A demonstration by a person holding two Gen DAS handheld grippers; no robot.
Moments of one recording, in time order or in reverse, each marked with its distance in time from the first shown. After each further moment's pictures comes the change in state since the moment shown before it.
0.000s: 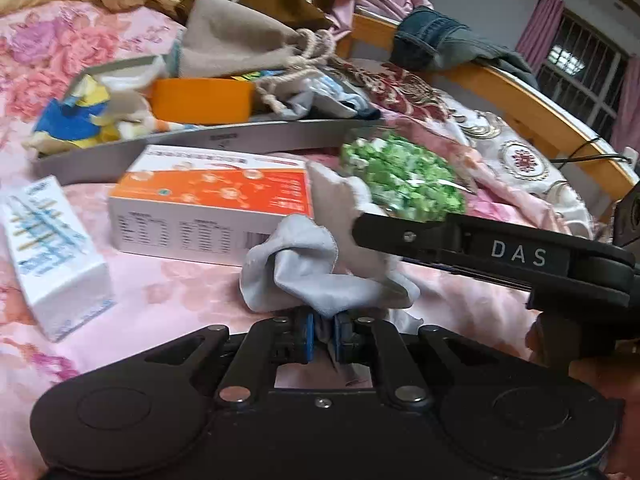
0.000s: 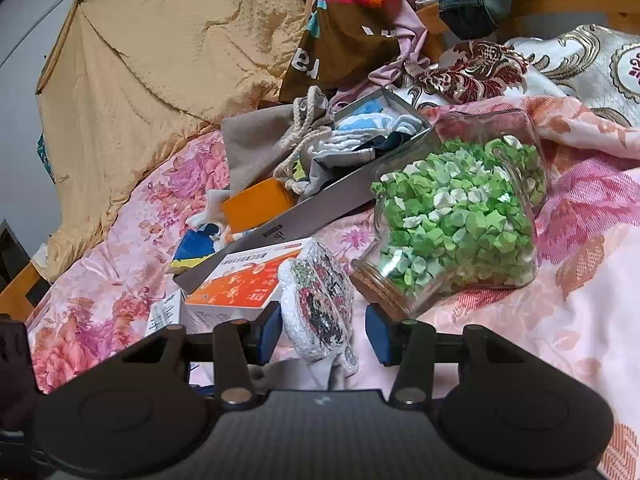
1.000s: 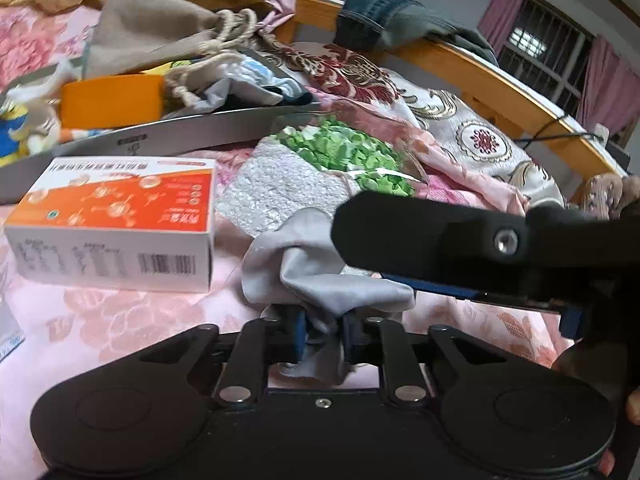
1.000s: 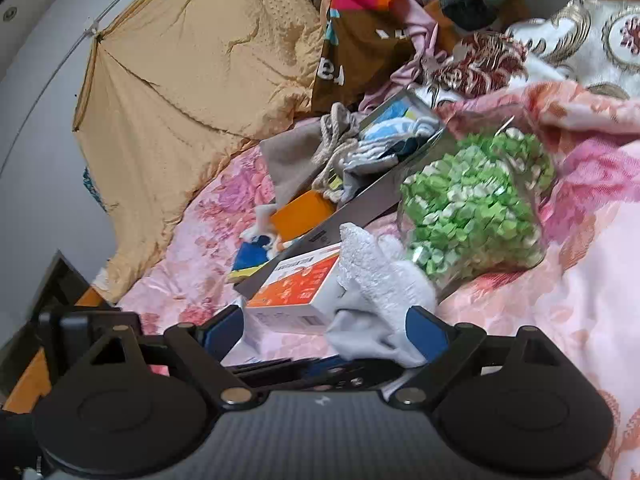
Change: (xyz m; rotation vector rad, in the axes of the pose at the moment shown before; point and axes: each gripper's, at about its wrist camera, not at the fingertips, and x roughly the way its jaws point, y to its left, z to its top) left arm 0.034 -0.030 0.010 0.053 0.030 -0.132; right arm -0.036 -0.023 0.007 0.115 -0.013 0.181
